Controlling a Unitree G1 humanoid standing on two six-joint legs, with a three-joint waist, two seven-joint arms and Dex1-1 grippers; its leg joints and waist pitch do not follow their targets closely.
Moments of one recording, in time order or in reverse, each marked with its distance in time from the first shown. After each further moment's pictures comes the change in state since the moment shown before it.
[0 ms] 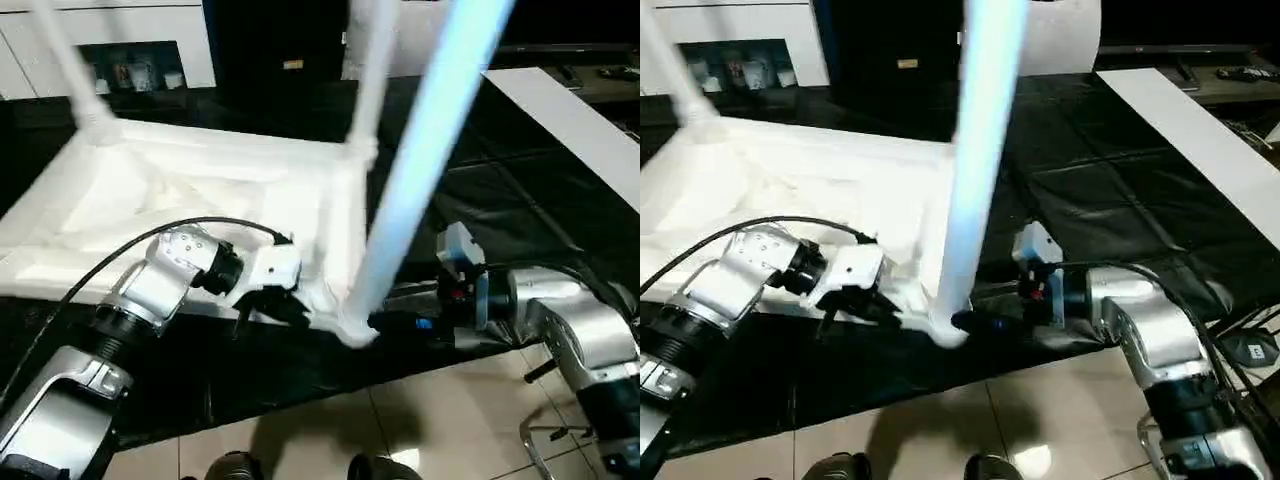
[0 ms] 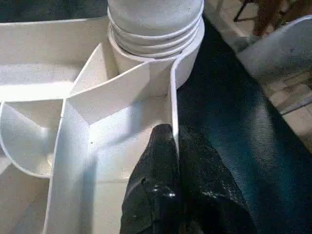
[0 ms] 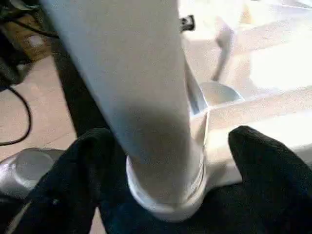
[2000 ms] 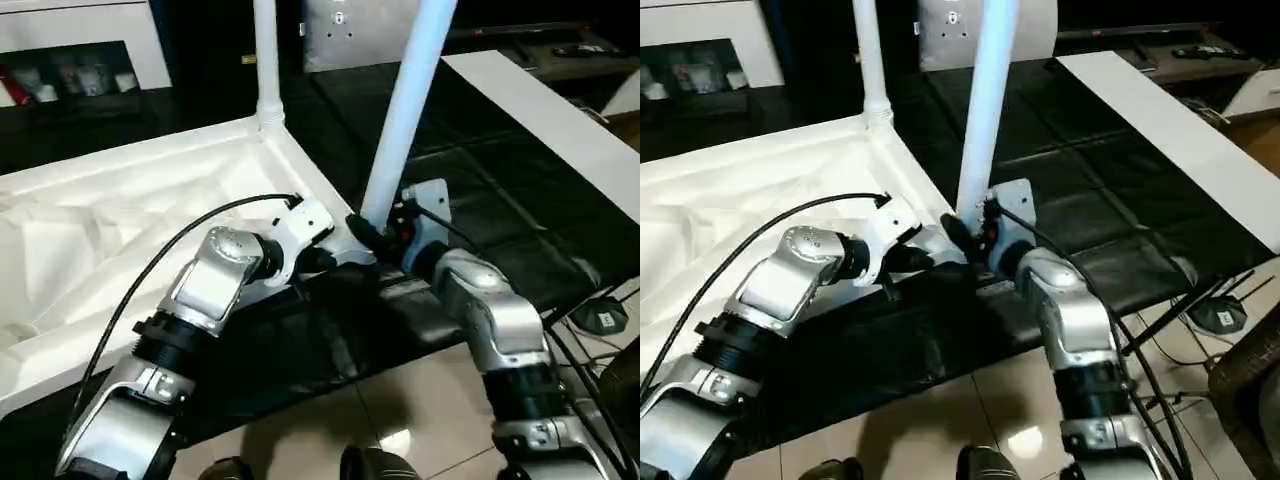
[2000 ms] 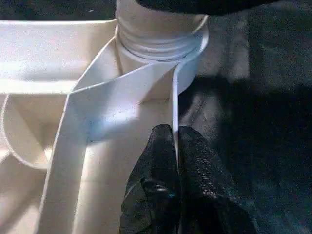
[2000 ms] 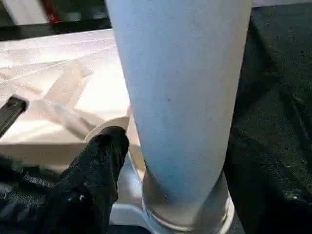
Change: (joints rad) left arm 0.007 -0.219 0.124 -0.126 0.063 0.514 0.566; right arm -0.042 0.366 -0.148 0.033 -0.137 0.043 -0.757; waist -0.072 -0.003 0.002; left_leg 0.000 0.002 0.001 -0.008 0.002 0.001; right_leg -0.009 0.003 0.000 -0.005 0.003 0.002
